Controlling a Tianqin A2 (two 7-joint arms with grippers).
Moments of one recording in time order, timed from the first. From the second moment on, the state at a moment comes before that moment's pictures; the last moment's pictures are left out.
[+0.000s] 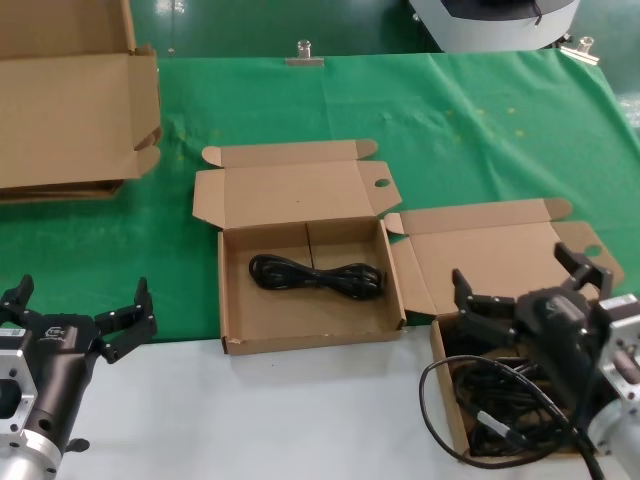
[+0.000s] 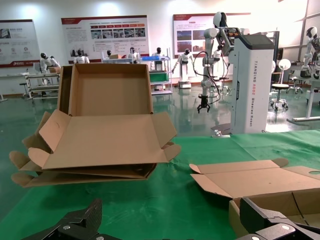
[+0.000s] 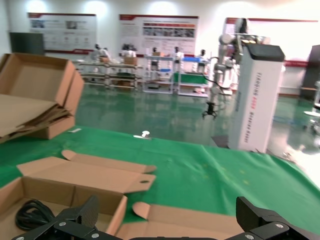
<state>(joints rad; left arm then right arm) 0.00 -0.30 1.60 -1.60 -1.80 0.00 0.00 0.14 0.31 -1.64 1.56 1.62 -0.13 0.10</state>
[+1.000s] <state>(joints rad) 0.00 -0.30 1.60 -1.60 -1.80 0.00 0.00 0.03 0.30 -1.61 1.59 1.77 -0.02 0.02</state>
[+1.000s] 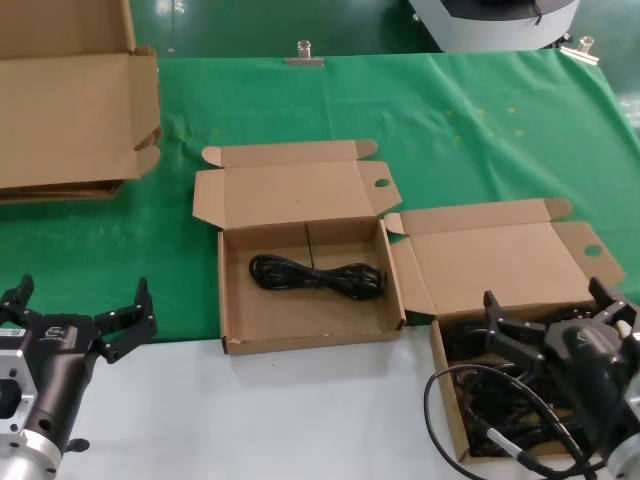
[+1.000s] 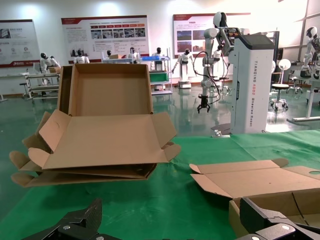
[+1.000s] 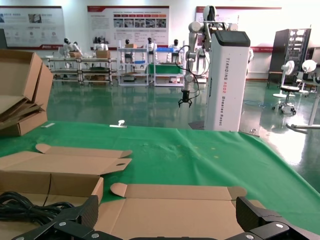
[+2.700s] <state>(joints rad) 0.00 -0.30 1.60 -1.60 -1.80 0.00 0.00 0.03 0.30 -1.61 1.59 1.77 -0.02 0.02</state>
